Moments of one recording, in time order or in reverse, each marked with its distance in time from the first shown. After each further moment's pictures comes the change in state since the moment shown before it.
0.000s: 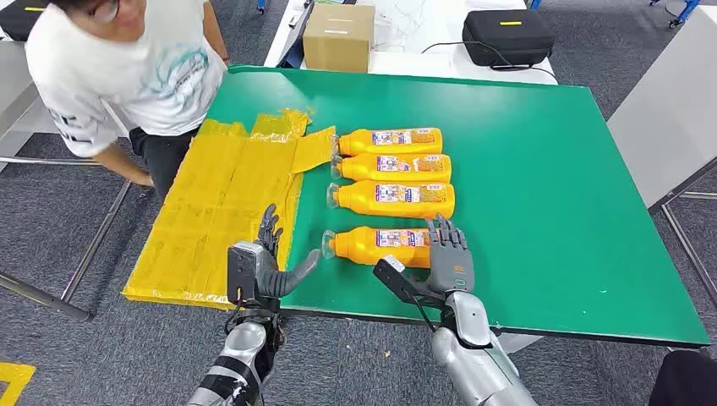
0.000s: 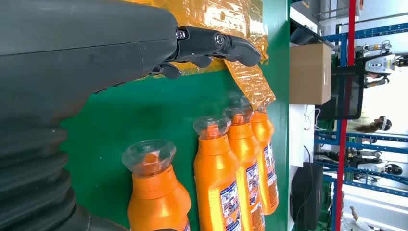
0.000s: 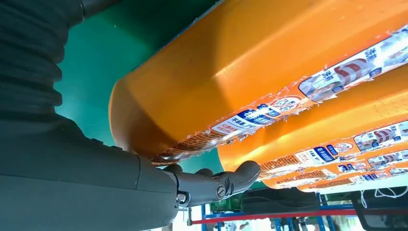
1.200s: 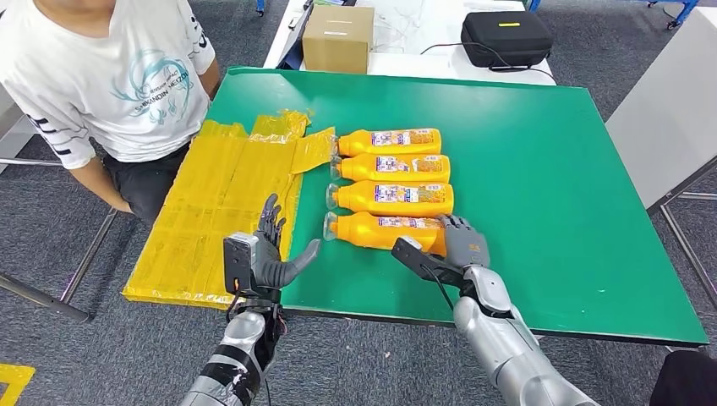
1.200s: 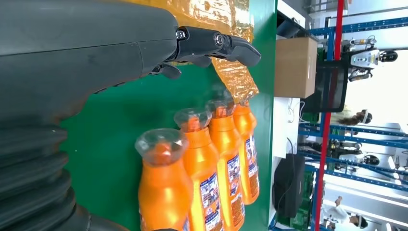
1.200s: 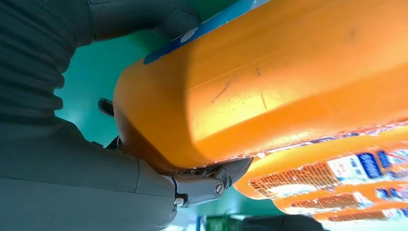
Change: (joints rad) left arm -0.051 -0.006 0.032 0.036 0.026 -0.054 -0.029; right arm -0.136 -0.058 -0.005 0.115 -0.132 0.219 -0.089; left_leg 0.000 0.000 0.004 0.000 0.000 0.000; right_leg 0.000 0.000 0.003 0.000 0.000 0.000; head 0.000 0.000
